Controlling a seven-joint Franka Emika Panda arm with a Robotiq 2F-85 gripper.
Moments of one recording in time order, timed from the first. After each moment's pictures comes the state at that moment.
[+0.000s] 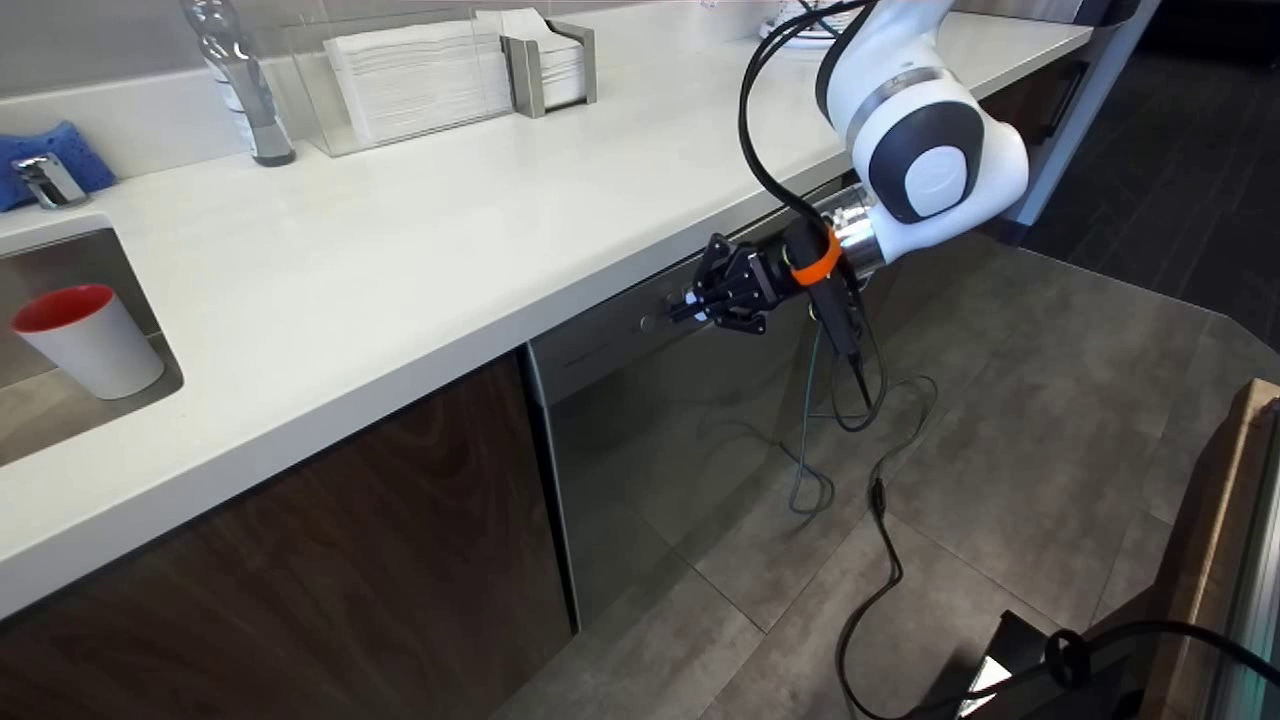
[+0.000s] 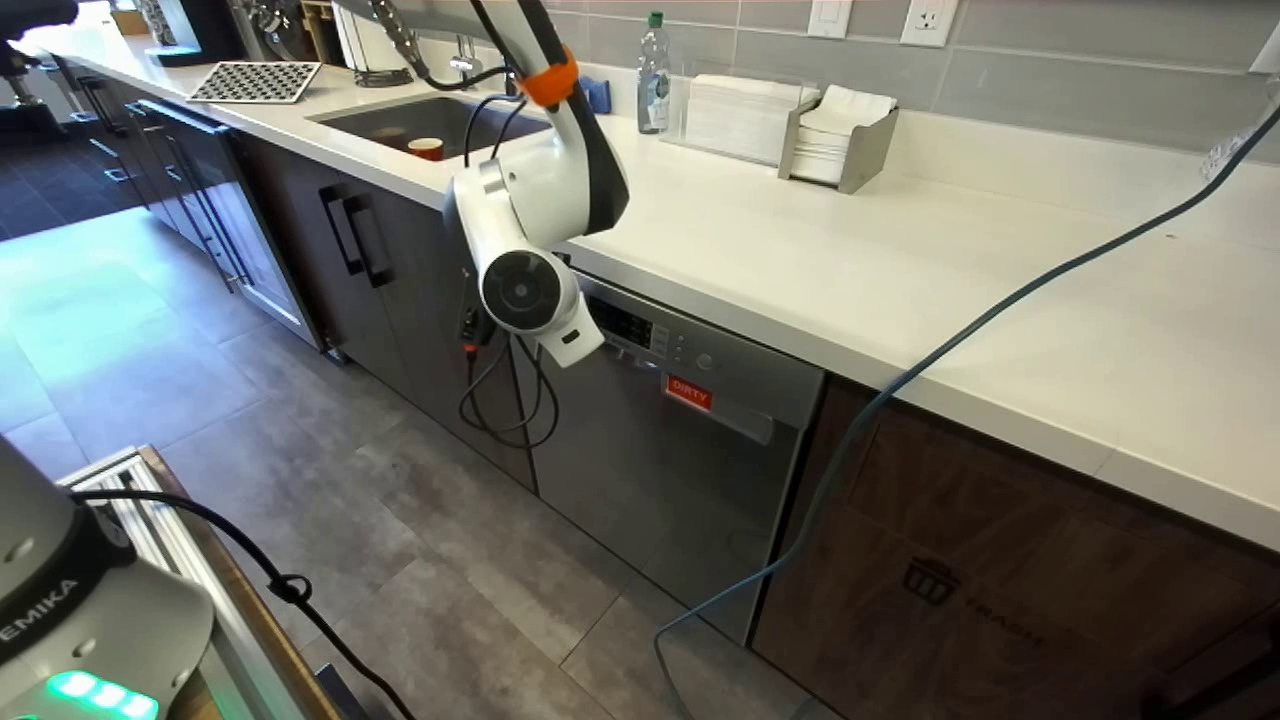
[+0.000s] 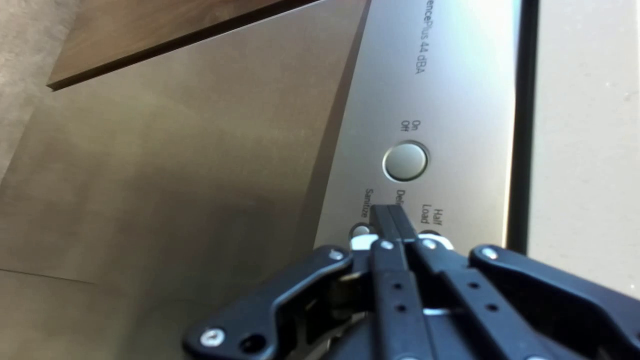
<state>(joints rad) 0.09 0.56 -0.06 -2.26 2.23 2.34 -1.04</state>
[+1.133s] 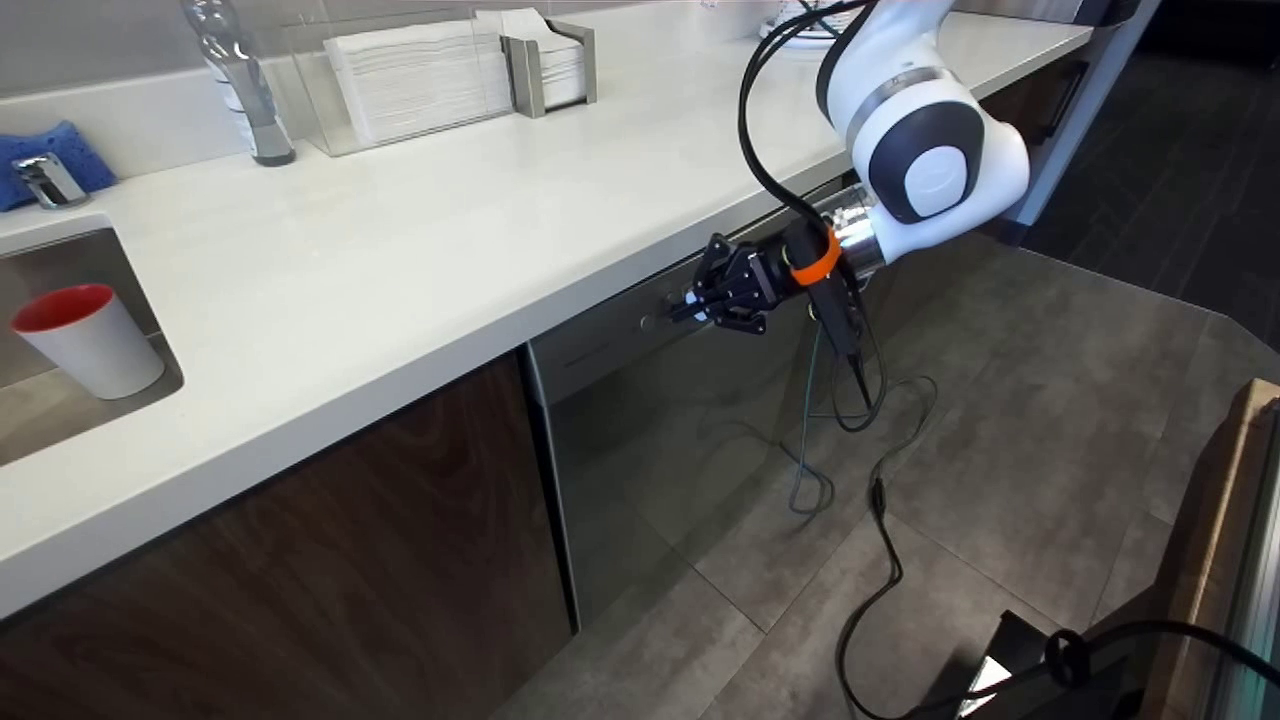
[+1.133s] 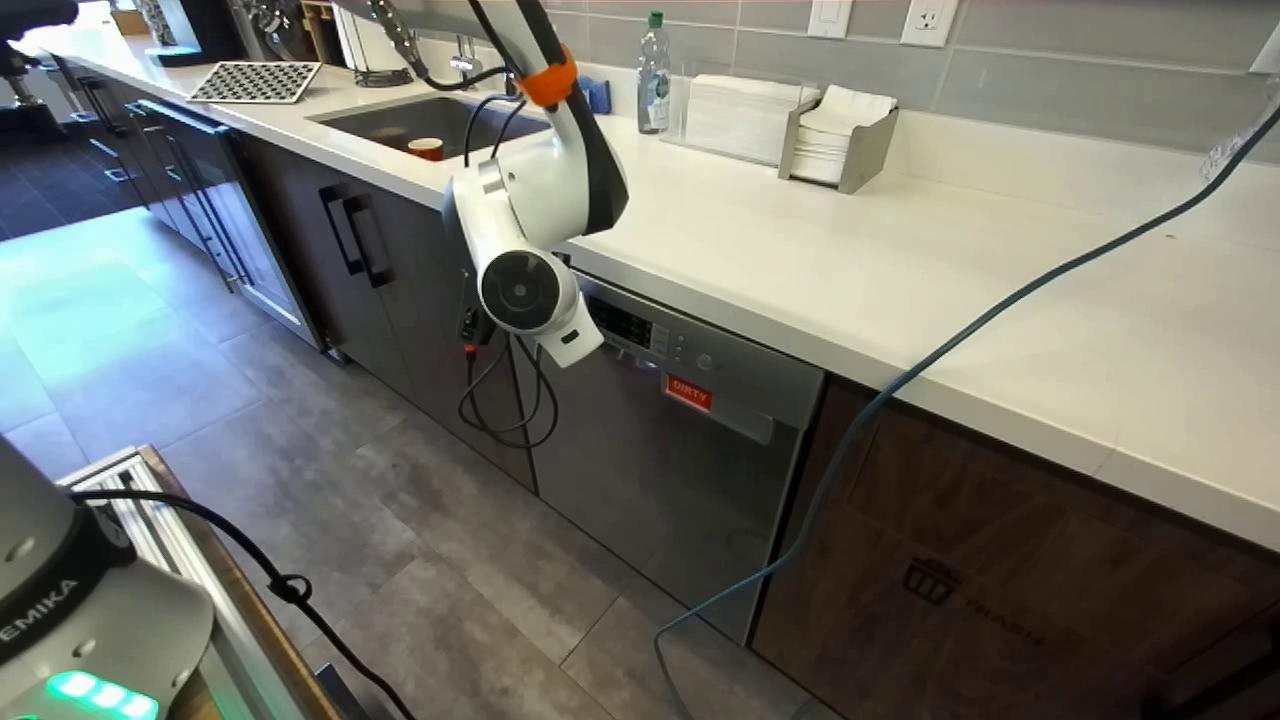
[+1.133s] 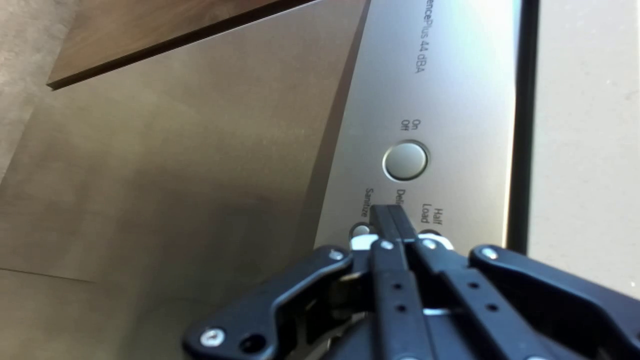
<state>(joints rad) 0.10 0.56 -0.07 -2.26 2.24 2.34 -1.04</state>
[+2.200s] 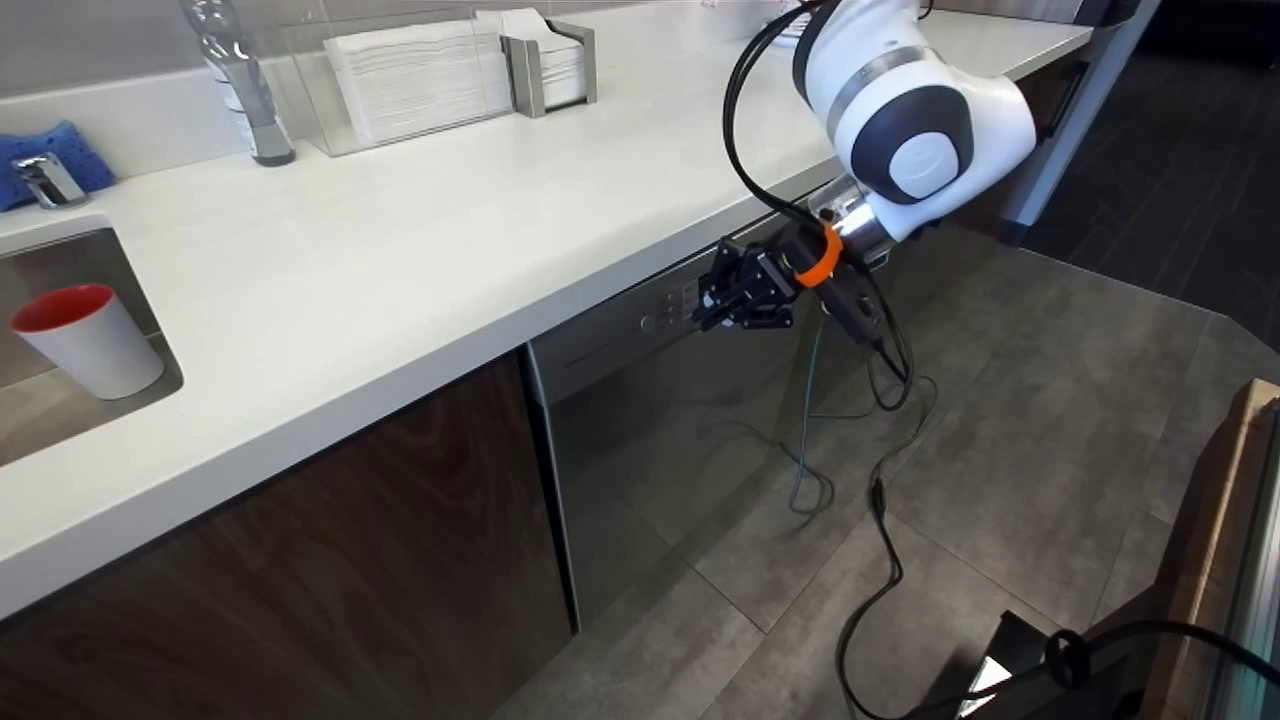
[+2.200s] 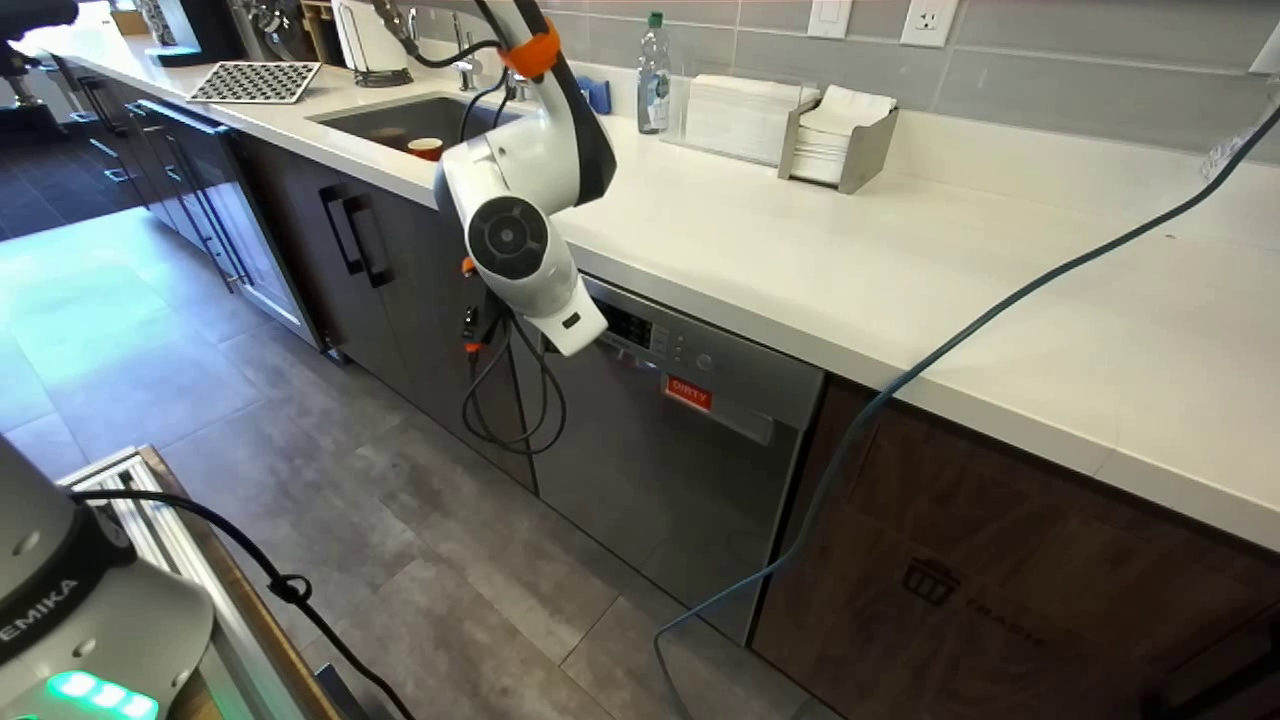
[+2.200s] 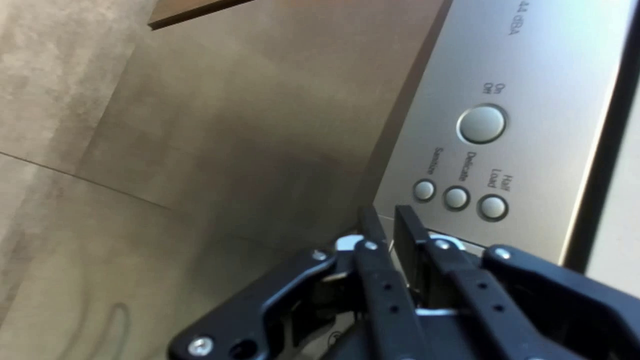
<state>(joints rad) 0.17 0.54 -0.09 -2.24 2.20 2.61 -1.03</state>
